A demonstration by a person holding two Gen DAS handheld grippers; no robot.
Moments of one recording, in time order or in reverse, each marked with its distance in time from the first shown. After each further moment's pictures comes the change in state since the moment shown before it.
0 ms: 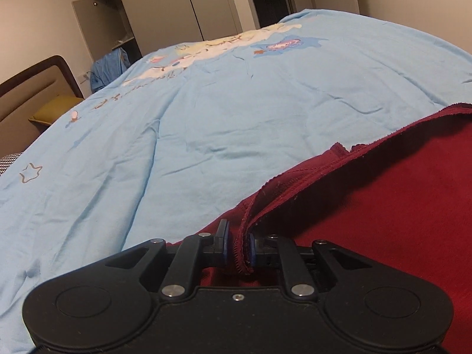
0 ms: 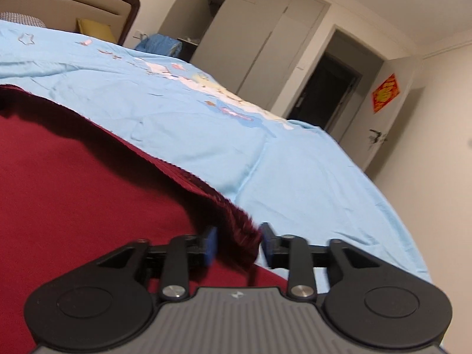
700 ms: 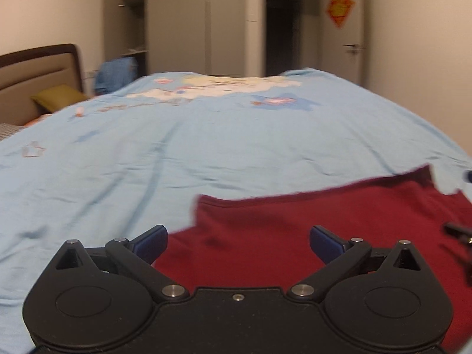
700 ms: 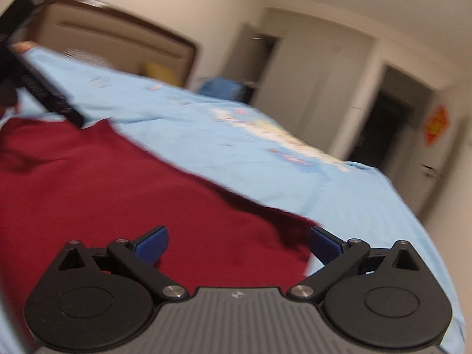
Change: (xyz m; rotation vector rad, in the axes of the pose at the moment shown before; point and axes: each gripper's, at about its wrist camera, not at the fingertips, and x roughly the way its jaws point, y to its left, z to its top) left arm -0.081 0.009 -0.016 -0.199 -0.173 -0.165; right arm -0.090 0.003 0.004 -0.085 -0.170 0.347
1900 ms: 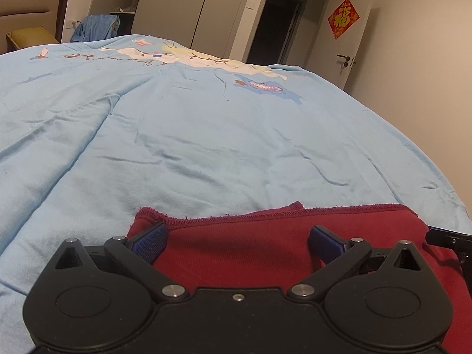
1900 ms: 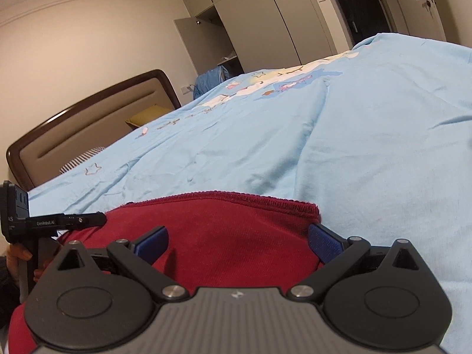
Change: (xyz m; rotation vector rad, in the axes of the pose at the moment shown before) left arm 0.128 0.032 -0.010 -0.210 0.041 -0.160; right arm 0.107 -0.129 -0.059 0.750 0.051 0.299
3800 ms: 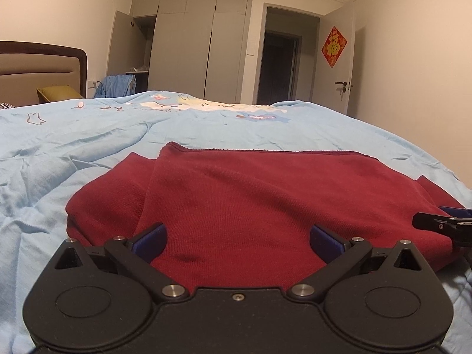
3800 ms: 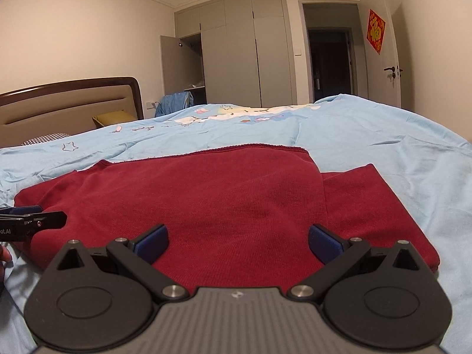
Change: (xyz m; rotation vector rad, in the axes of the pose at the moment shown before) left arm -0.144 -0.069 -0.143 0.125 -0.226 0.132; right arm -0.092 0.124 -0.120 -0.191 -0.163 -0.312
